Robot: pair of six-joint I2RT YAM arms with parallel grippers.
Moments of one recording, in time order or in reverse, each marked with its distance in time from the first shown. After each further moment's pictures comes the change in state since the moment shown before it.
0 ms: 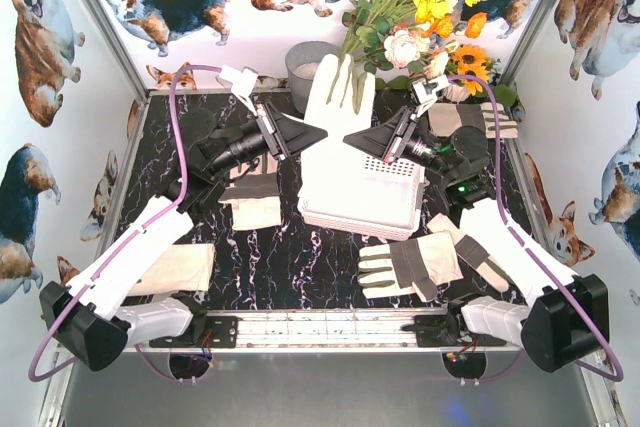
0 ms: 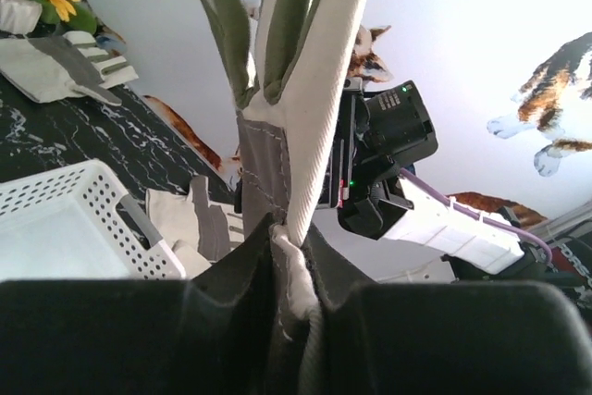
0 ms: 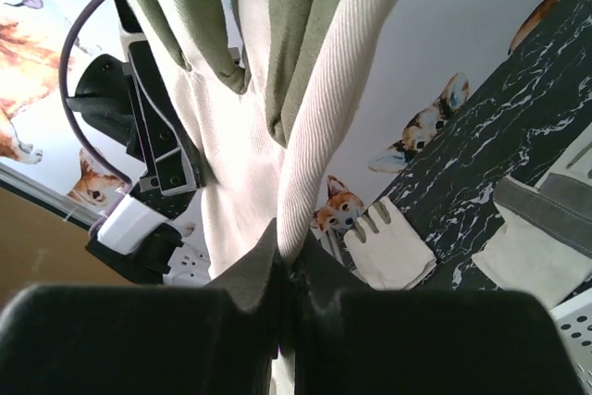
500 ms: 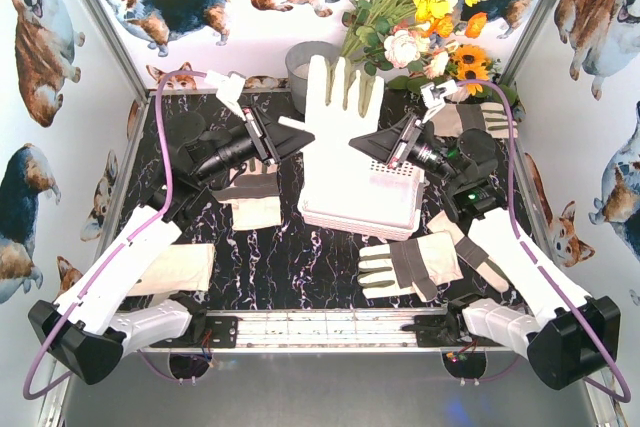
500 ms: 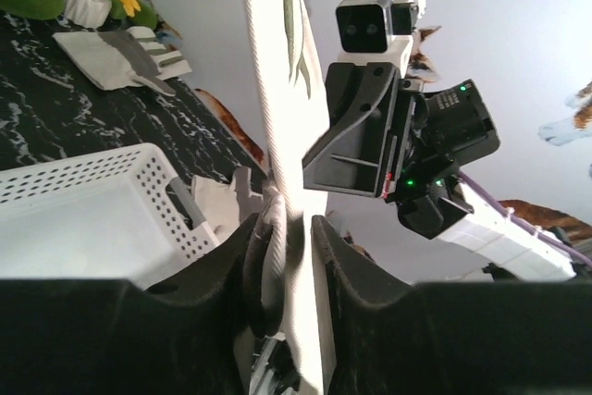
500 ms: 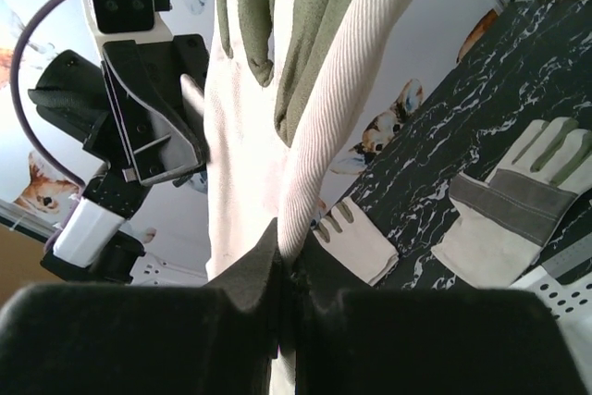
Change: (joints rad) left arm 0.033 -0.080 0.002 -0.173 -0.063 0.086; right arm 0.001 -0.095 0.000 -0.173 0.066 -0.129
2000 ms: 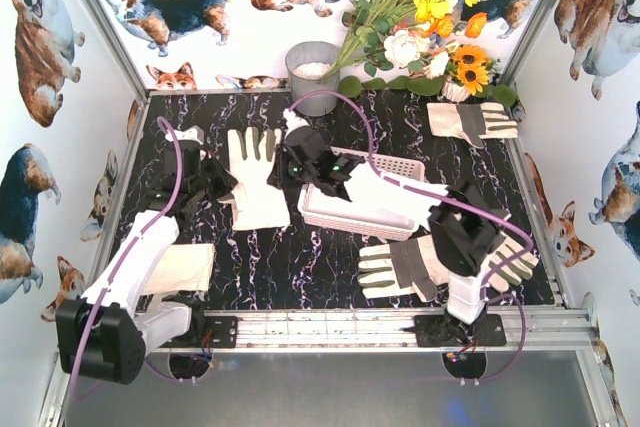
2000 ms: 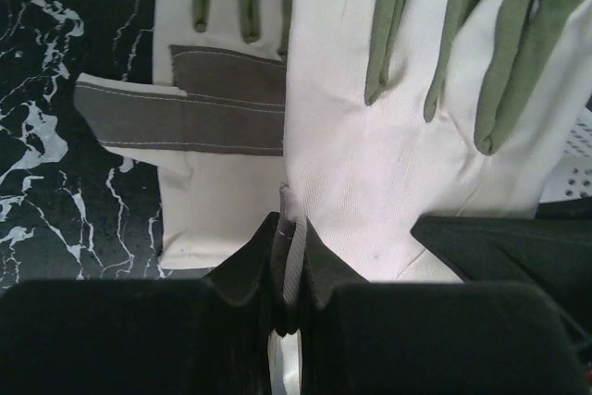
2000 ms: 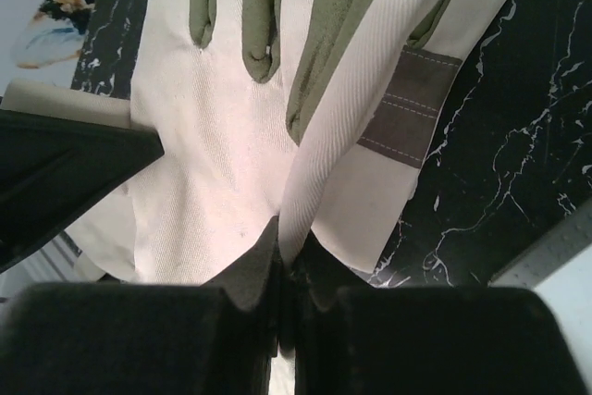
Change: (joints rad) left arm 0.375 0.000 -0.328 -0.400 -0.401 0.224; right arm 0.494 0.791 0.569 -0.599 0.649 -0.384
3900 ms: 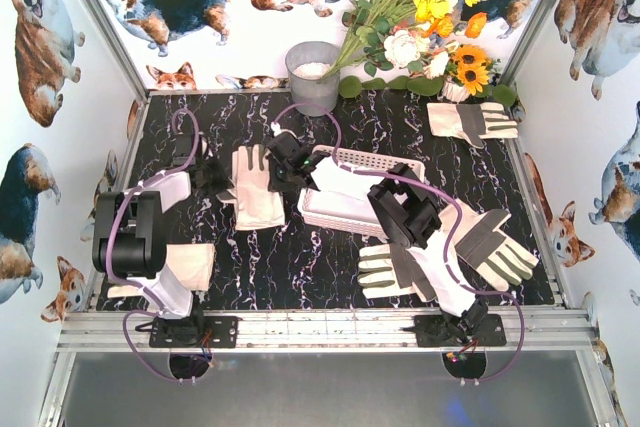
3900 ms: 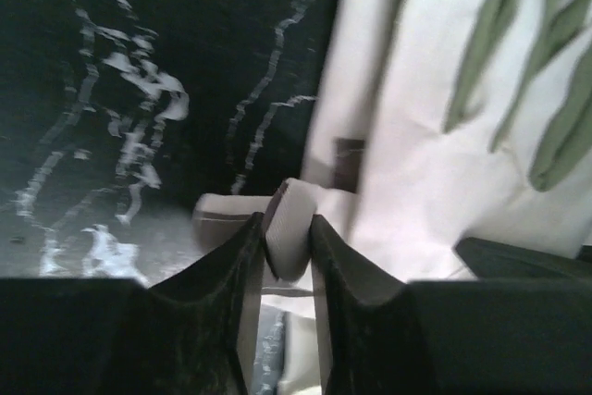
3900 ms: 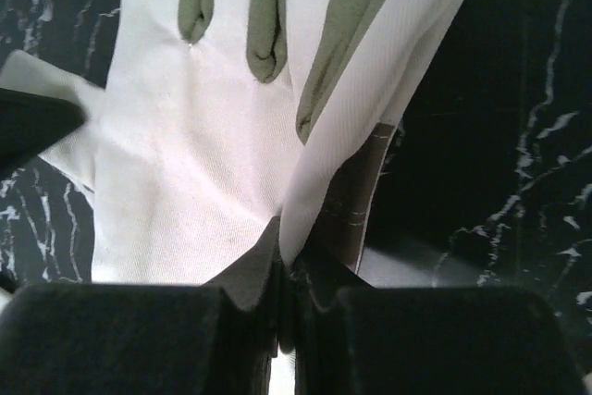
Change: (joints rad) left arm 0.166 0.584 0.084 0.219 0.092 0.101; right arm -0.039 0.454 0.330 -0.097 0.024 -0.025
